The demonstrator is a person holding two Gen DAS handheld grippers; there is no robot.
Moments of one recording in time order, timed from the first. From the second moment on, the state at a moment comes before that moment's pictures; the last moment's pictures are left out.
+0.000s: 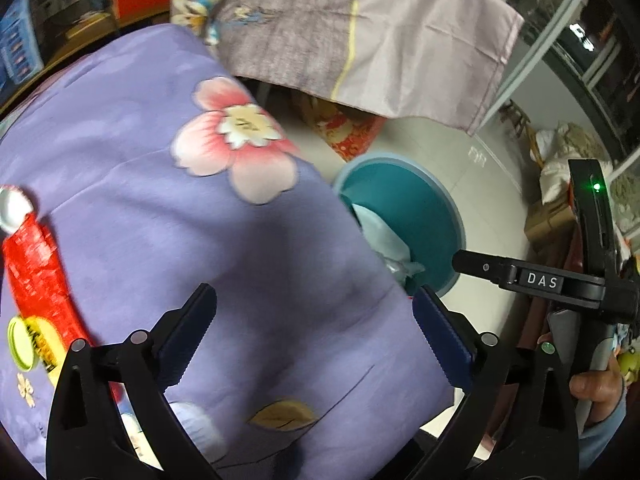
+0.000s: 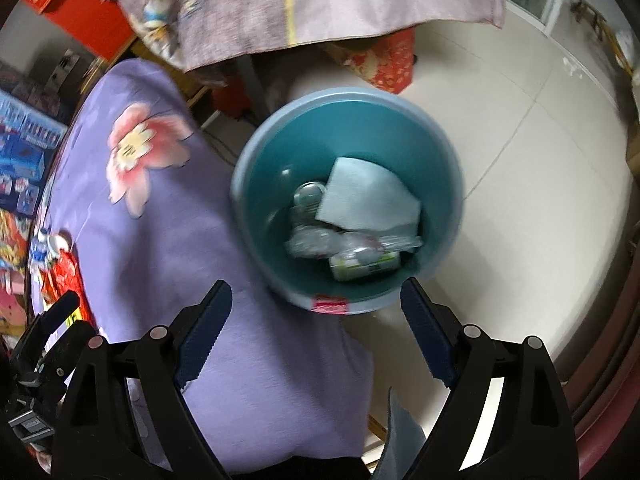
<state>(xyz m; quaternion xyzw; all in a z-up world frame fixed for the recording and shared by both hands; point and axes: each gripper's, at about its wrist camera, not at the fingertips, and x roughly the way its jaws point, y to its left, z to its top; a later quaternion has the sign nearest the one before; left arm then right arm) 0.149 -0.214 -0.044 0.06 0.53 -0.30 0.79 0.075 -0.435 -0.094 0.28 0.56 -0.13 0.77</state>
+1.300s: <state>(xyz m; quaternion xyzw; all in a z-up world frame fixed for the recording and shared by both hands) 0.150 0.136 -0.077 -0.13 0.53 -0.11 0.83 0.205 -0.067 -0.097 0.04 0.65 0.09 0.75</state>
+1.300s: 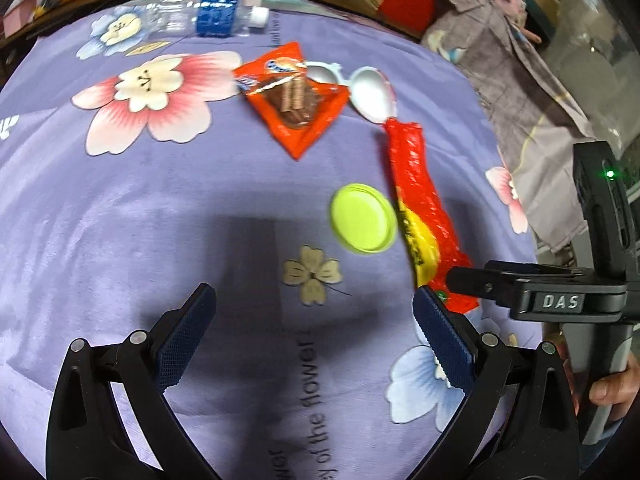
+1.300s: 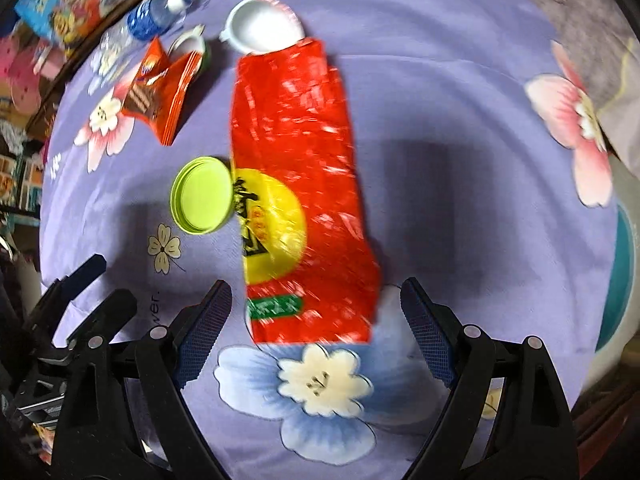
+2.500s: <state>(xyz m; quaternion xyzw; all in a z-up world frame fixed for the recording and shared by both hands) 0.227 0.156 -0.072 -0.16 0.52 -0.07 0.84 0.231 -0.066 -0.077 0.00 0.58 0.06 0.82</state>
